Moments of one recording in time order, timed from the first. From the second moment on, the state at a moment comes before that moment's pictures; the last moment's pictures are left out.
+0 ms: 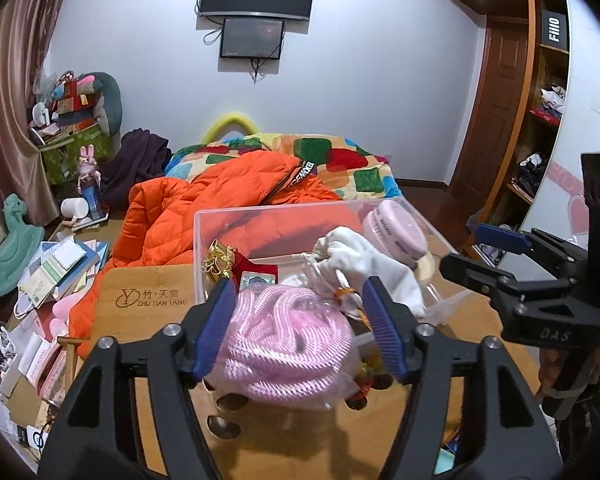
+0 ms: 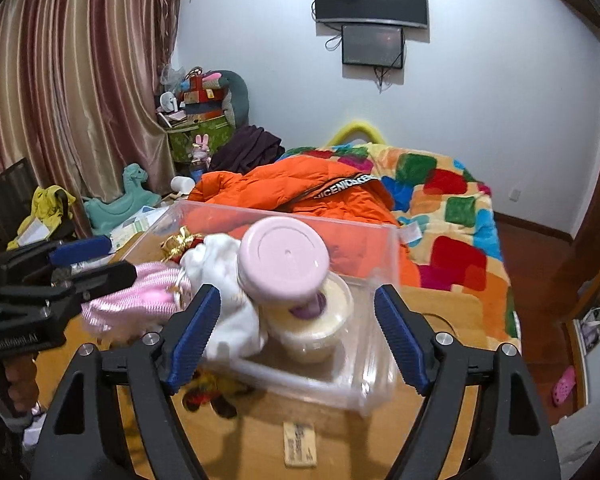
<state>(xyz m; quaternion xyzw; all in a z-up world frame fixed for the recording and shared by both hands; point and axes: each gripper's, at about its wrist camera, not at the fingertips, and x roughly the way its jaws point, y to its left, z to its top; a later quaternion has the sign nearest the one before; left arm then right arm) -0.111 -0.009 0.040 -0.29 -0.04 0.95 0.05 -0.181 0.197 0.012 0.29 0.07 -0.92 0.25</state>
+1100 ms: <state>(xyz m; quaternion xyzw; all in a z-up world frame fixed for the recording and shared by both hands) -0.077 0.042 -0.017 -0.37 -0.03 0.93 0.04 -0.136 0.248 -0.062 0.34 0.05 -0.91 0.24</state>
